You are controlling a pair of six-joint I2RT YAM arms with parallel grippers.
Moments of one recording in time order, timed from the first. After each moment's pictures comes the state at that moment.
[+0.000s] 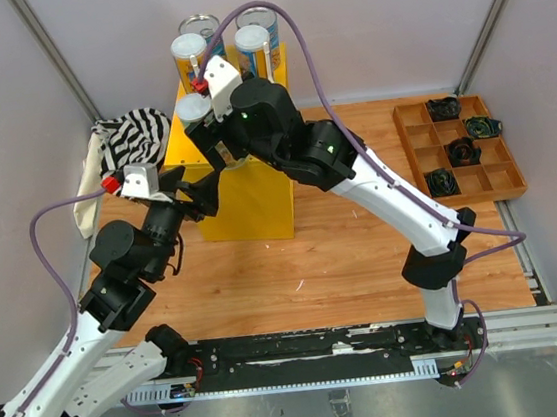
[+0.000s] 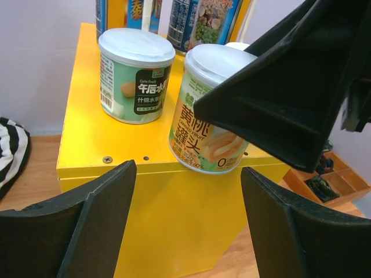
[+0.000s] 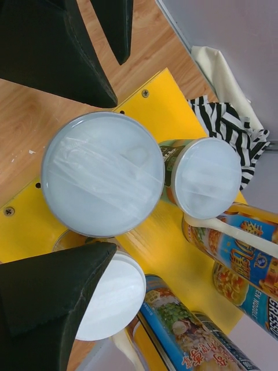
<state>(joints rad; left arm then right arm) -0.71 0.66 0.87 -0.01 -0.38 -0.16 1.06 1.93 2.46 -0.80 0.37 -0.06</state>
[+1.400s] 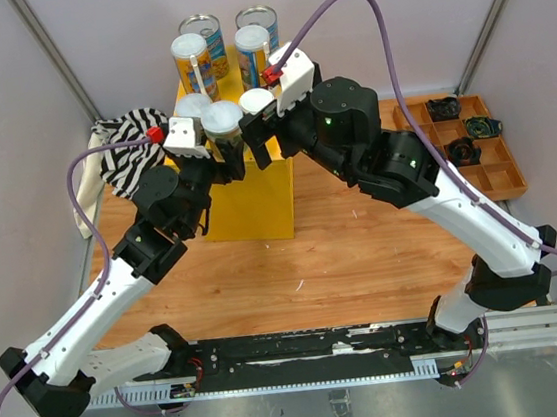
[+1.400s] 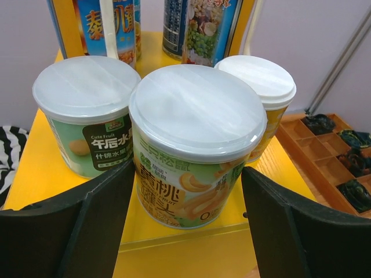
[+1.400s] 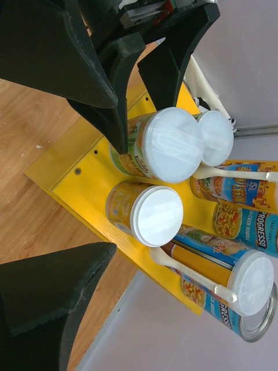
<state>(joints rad) -0.73 1.00 1.08 0.03 -0.45 -0.09 1.06 1.56 2.11 -0.66 0.42 -0.05</state>
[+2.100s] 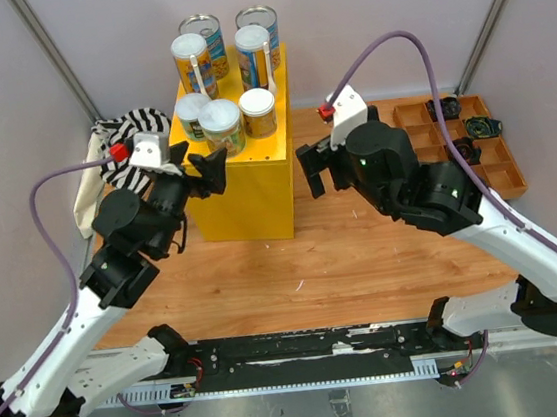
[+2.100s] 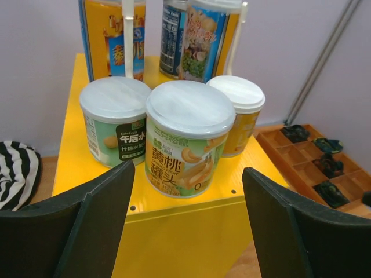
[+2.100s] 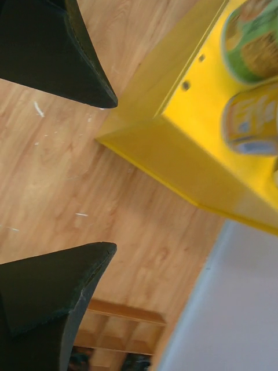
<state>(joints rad) -0.74 0.88 1.10 -0.06 -0.41 -0.08 1.05 1.28 1.72 -0.76 0.60 0.06</state>
